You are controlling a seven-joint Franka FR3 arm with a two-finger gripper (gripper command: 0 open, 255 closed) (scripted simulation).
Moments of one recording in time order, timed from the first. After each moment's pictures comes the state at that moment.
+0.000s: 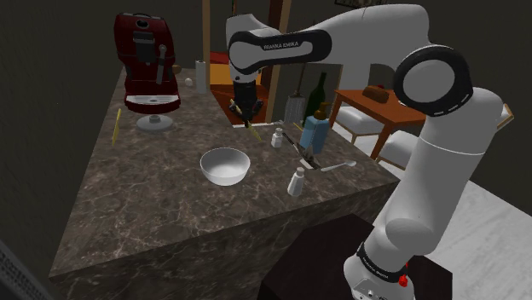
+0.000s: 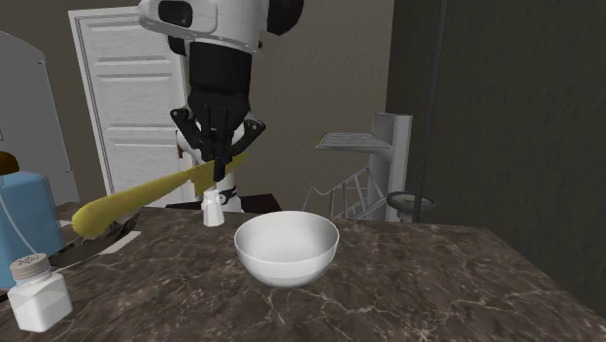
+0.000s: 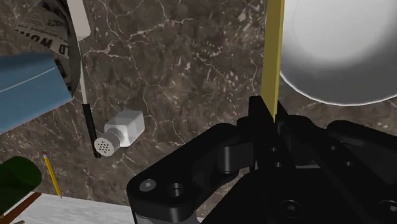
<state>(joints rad) -0.02 0.14 0.11 -1.70 -0.14 1.73 0.56</state>
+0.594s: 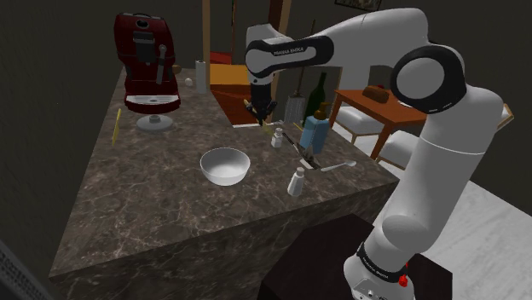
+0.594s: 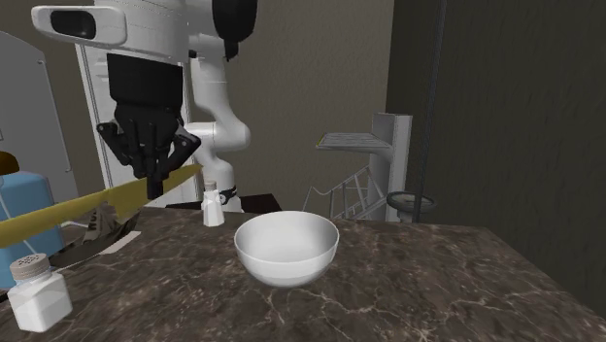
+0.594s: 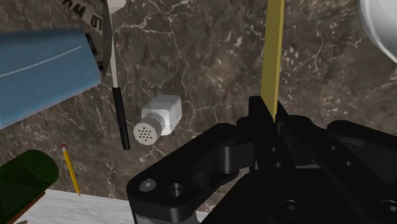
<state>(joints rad) -0.10 0.14 0.04 -1.75 -0.14 1.79 0.42</state>
